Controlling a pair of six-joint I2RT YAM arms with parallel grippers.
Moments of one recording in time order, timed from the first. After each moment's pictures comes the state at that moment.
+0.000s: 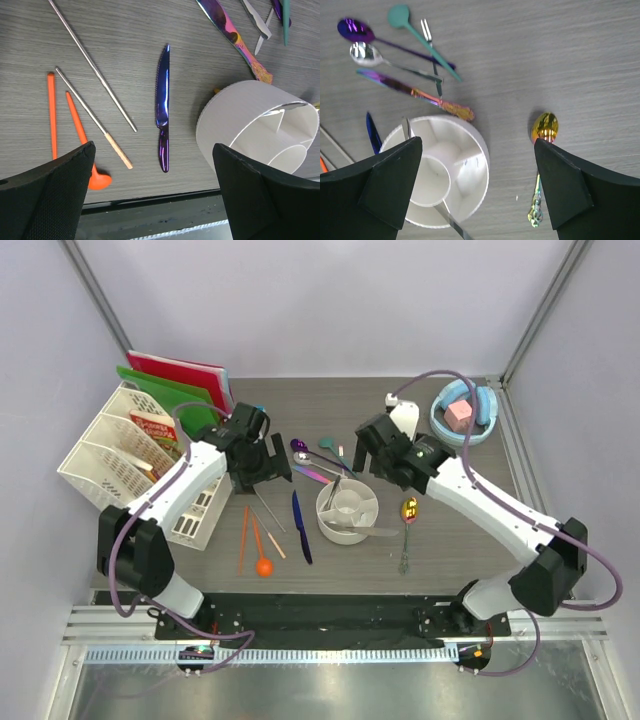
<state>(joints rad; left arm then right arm) -0.41 1.55 1.31 -0.89 0.06 -0.68 0.73 1.44 1.38 -0.86 0.57 0.73</state>
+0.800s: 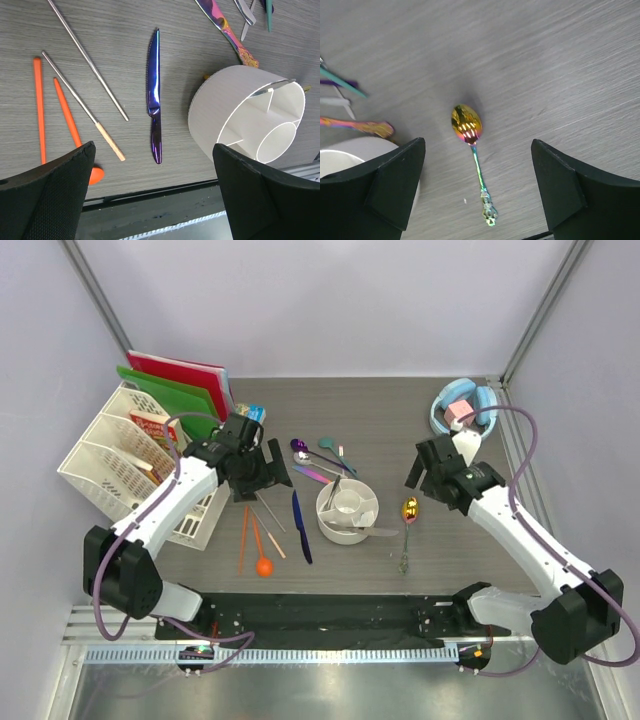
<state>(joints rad) -0.42 1.42 1.20 -0.83 0.10 -0.71 0.43 1.15 1.03 -0.83 0.51 0.74</state>
